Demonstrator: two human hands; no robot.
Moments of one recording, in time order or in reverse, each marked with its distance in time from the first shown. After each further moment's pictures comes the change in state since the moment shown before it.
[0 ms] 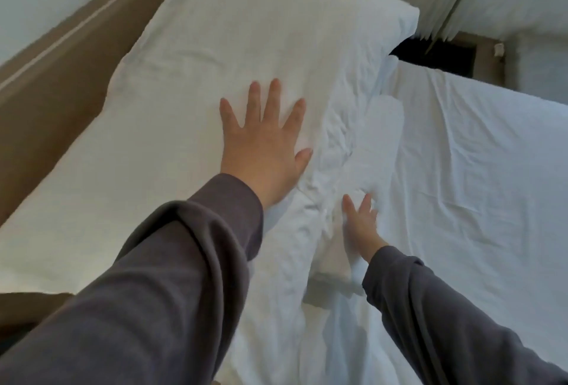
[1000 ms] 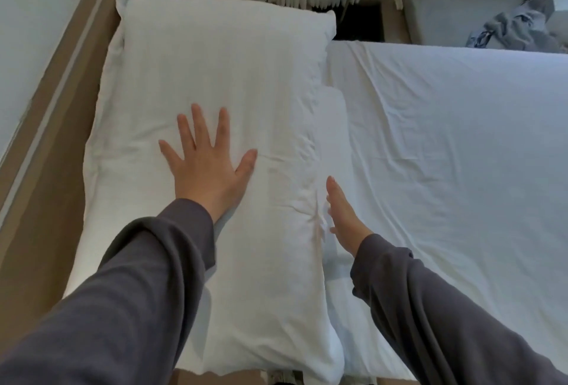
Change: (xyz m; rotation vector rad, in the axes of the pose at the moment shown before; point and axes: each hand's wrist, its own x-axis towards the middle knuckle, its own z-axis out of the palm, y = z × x) left_hand 0.052 -0.084 -0.014 -0.263 -0.072 0.028; right_hand -0.122 -0.111 -0.009 0.518 -0.073 0.108
